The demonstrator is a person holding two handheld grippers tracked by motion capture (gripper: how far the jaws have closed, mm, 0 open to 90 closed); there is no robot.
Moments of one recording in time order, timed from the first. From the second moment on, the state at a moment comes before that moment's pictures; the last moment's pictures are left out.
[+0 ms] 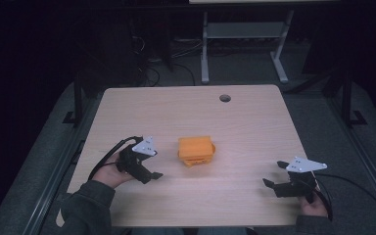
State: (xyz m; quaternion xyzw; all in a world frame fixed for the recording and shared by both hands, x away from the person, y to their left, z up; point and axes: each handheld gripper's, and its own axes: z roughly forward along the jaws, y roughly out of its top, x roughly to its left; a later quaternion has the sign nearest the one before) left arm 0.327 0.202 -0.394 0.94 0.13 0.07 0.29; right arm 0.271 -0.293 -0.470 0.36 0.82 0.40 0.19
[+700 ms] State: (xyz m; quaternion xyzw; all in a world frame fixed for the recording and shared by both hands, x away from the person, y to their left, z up) left arm 0.307 0.225 -0.408 0.94 0.14 0.08 0.29; right arm 0.270 -0.289 -0.470 0.36 0.82 0.40 0.19
